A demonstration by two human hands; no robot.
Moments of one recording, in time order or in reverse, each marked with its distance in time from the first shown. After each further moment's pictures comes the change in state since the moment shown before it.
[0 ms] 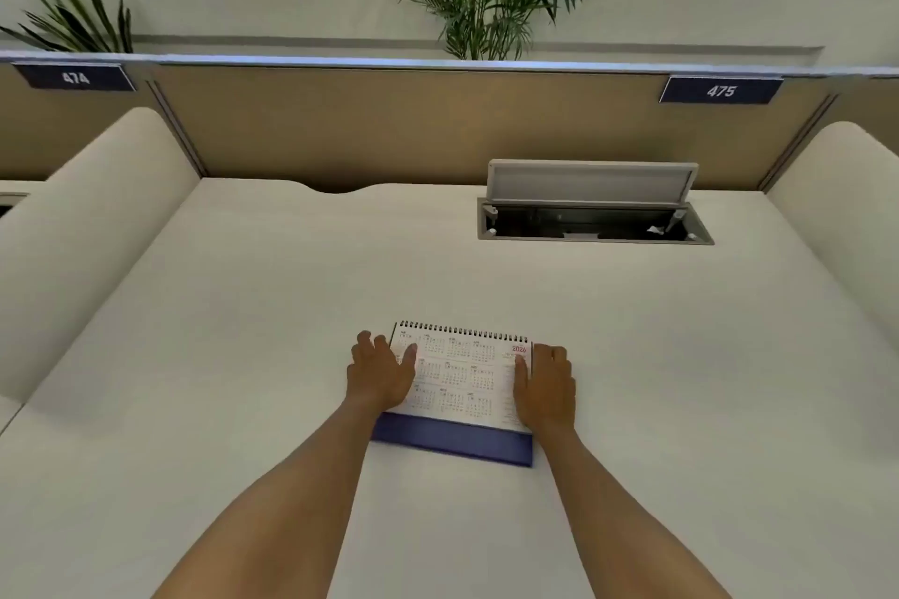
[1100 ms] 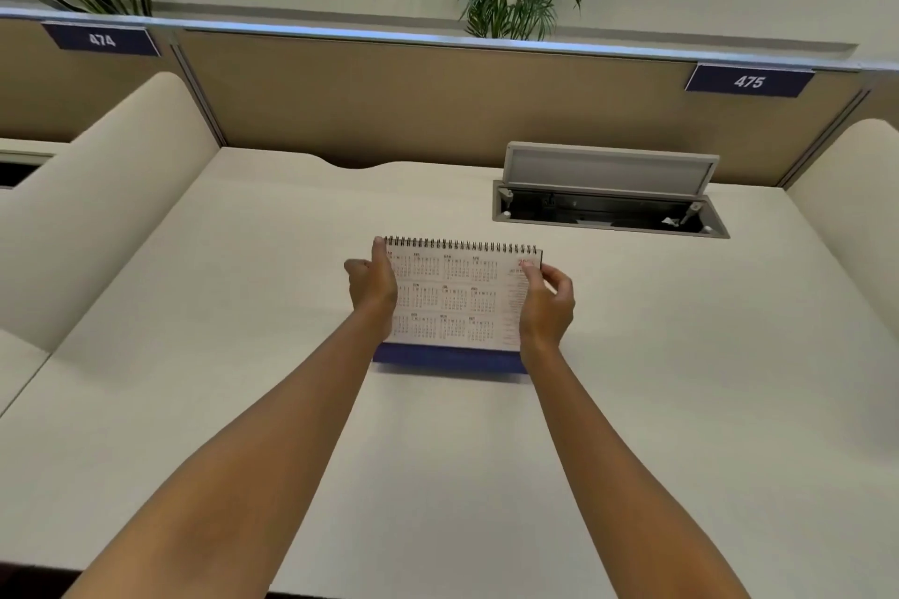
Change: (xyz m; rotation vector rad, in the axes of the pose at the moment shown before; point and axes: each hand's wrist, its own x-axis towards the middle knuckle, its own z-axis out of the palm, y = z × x) left_hand 0.002 0.044 -0.077 -1.074 0.195 -0.328; right_hand 0.022 -0.092 -0.043 1.021 0.229 0.356
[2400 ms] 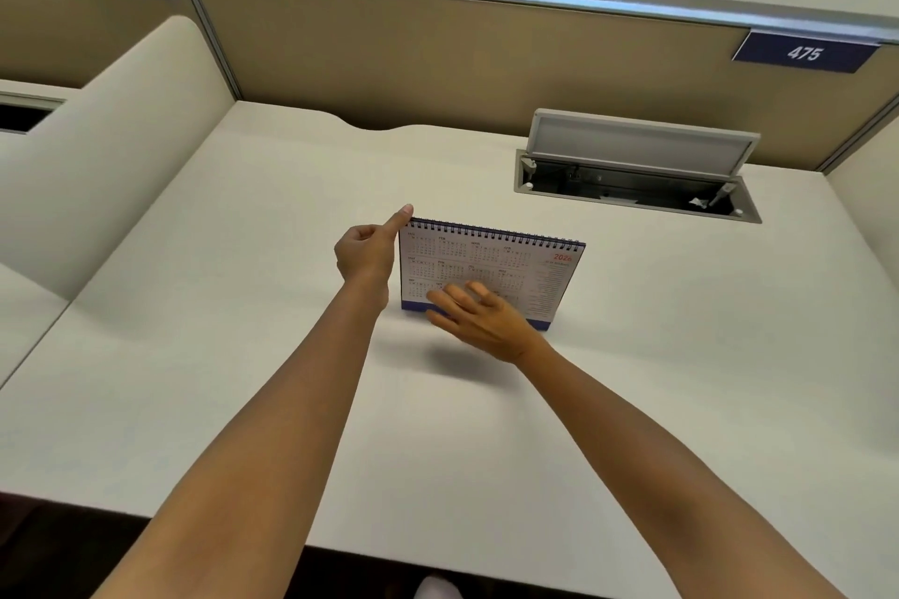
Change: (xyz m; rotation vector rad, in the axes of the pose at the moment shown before) left_hand -0.005 0.004 -0.031 -0.204 0.083 0.018; right_hand -0.002 0.067 0.015 -1.334 -0.731 -2.048
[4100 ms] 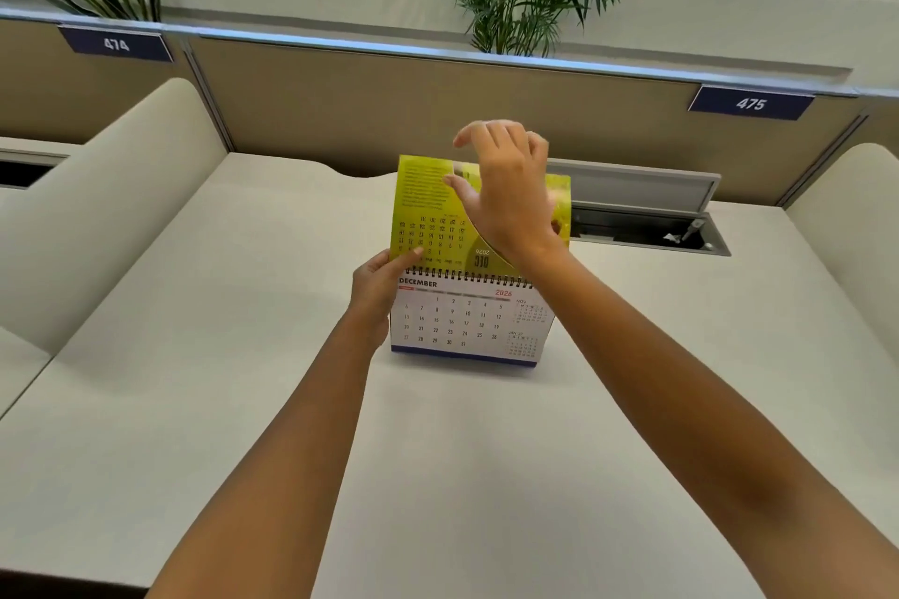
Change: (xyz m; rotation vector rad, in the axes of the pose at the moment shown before) left_hand -0.013 0.016 0.005 -0.067 -0.455 0.056; right_hand 0.096 0.150 -0.143 0.305 0.348 0.847
